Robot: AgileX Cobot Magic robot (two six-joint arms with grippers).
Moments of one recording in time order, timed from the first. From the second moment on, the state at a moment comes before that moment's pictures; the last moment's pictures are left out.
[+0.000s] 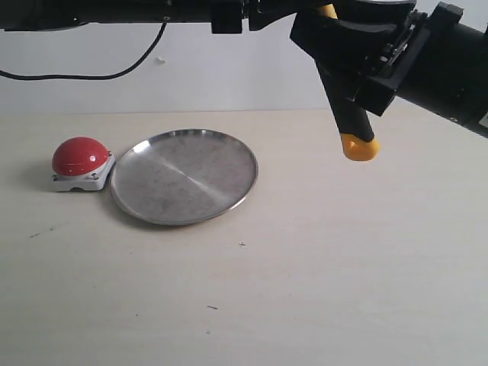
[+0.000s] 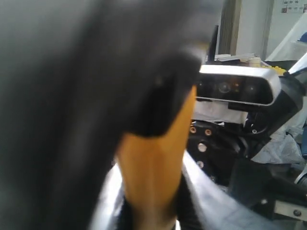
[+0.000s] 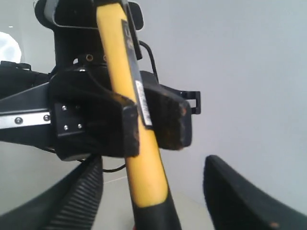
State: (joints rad) left arm -0.48 1.89 -1.56 -1.71 1.22 1.83; right arm 0.19 1.44 -0.66 -0.86 -1.19 0.72
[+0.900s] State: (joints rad) left arm -0.43 1.89 -1.56 -1.25 0.84 1.51; right arm 0.19 1.31 -0.66 -0.67 -0.87 0.52
